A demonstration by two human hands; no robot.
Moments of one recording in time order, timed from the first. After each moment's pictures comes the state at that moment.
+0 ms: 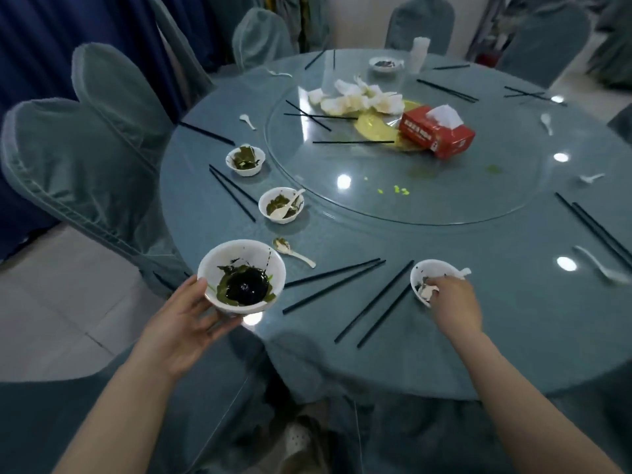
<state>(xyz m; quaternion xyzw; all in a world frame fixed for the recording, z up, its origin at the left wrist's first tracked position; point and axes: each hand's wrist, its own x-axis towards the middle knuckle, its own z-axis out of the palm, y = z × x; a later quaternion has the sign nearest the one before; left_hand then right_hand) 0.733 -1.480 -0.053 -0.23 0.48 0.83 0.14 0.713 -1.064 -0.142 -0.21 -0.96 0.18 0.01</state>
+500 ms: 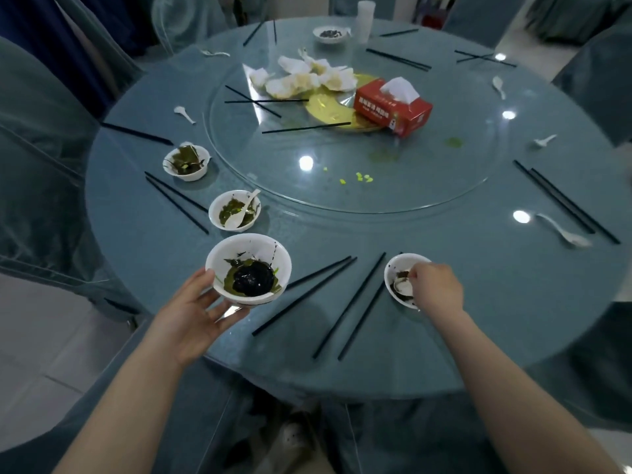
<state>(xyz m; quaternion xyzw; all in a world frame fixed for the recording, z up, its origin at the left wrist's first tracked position) 0.647 -1.416 -0.065 -0.27 0.48 0.80 0.24 0.682 -1.041 -0.157 -0.26 -0.96 0.09 -0.06</state>
